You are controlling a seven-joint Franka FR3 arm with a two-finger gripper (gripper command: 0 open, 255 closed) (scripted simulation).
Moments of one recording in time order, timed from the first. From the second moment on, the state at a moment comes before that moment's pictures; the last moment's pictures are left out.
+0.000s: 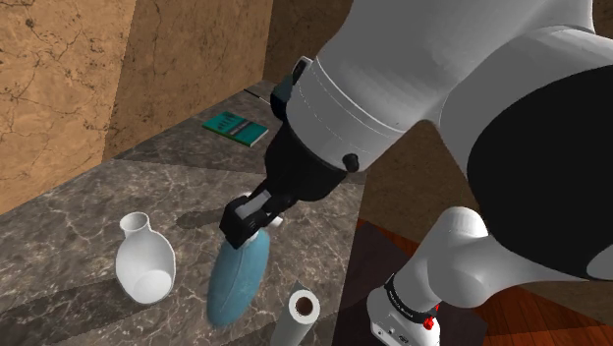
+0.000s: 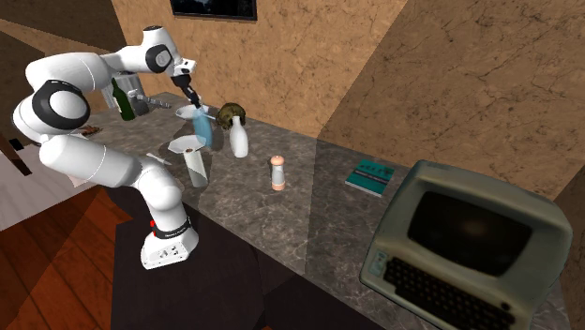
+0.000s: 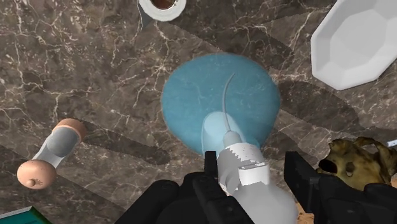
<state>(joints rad) 0.24 -0.71 0.65 -2.23 0.35 1.93 0.57</state>
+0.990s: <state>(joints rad) 0.26 -0.71 0.71 -2.42 0.40 2.12 0.56</state>
